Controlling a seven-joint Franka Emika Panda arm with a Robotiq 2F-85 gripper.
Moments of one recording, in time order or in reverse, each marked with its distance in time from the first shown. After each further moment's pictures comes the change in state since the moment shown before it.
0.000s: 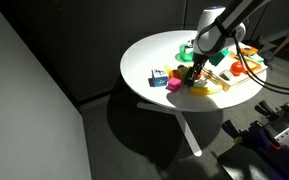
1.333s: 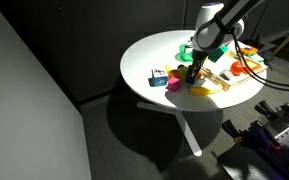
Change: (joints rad) arm 0.004 -0.003 -0.013 0.042 -0.029 -0.057 0.027
